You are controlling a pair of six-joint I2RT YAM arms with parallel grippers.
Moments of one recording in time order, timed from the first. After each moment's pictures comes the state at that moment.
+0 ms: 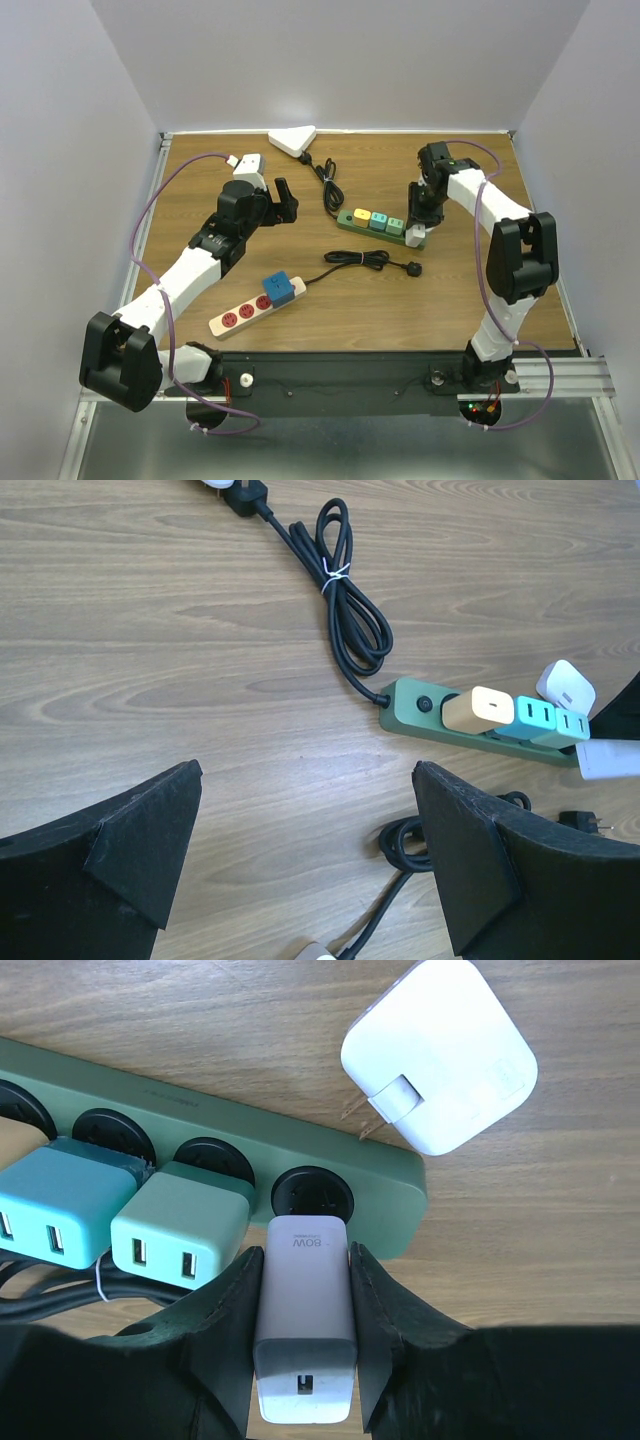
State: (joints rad) left arm -0.43 1.21 0.84 0.01 -0.06 -0.39; right arm 0.21 1.86 1.48 -0.87 -0.02 0.32
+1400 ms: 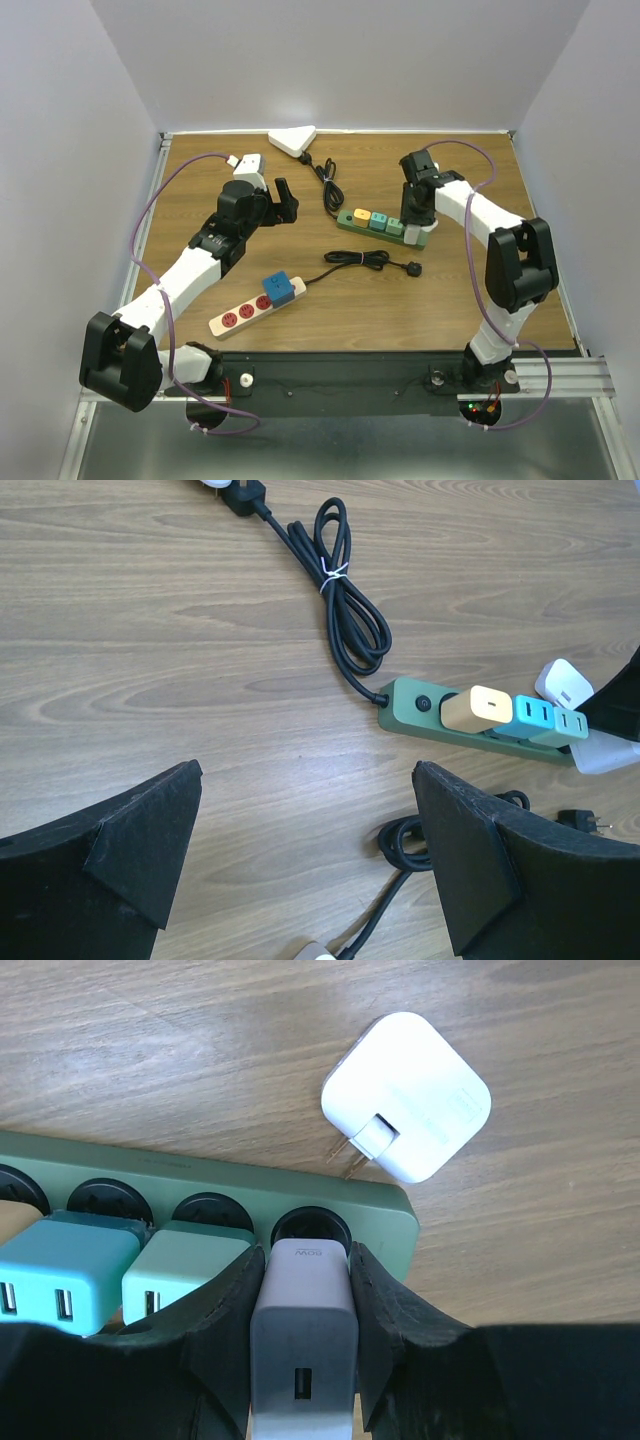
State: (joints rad) left arm -0.43 1.21 0.84 0.01 -0.06 -0.39; right arm 0.32 1.81 1.38 -0.69 0.25 0.42
